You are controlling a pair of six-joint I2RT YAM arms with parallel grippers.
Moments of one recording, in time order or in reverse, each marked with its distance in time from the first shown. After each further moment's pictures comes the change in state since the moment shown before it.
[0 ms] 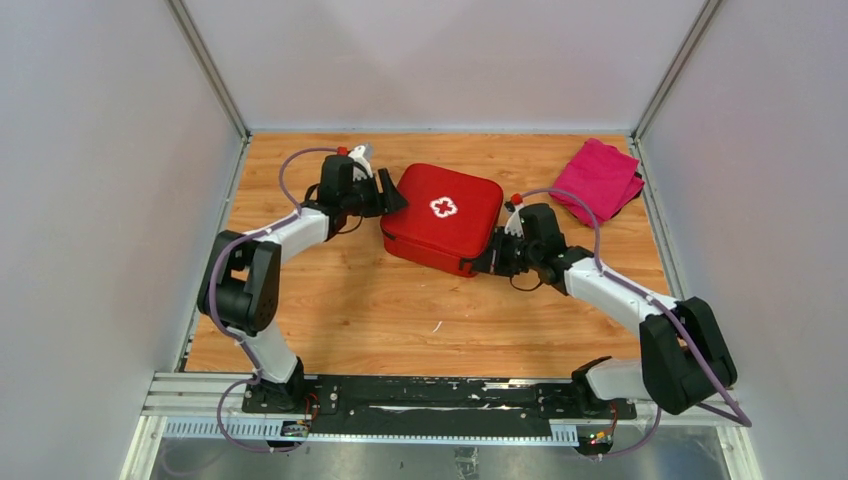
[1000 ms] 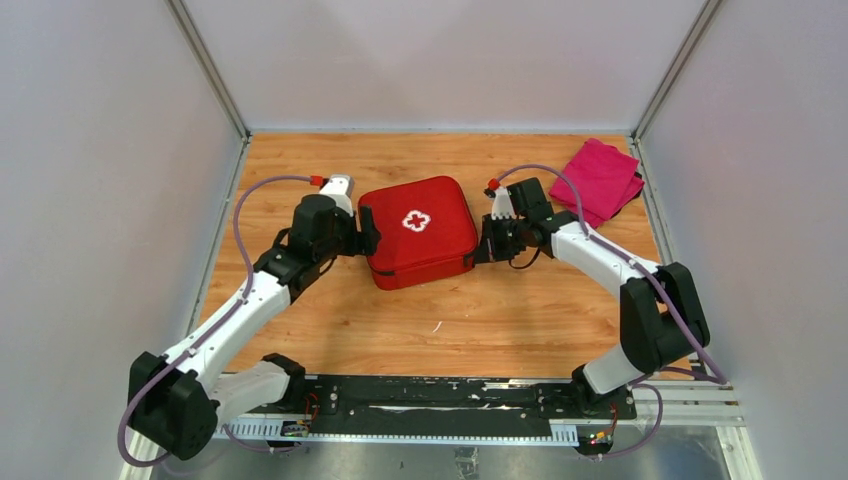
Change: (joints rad) left arm -0.132 -0.666 -0.281 -0.359 -0.388 0.156; right arm -0.021 0.212 0.309 -0.324 -0.048 -0.349
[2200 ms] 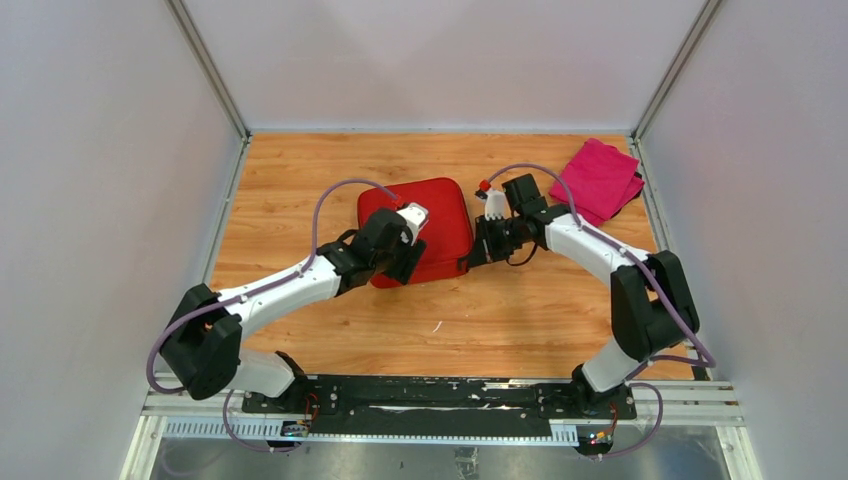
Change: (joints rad) left arm -0.330 0.307 0.084 -0.031 -0.101 0.224; right arm 0.000 0.068 0.054 -0.053 -0.128 -0.067
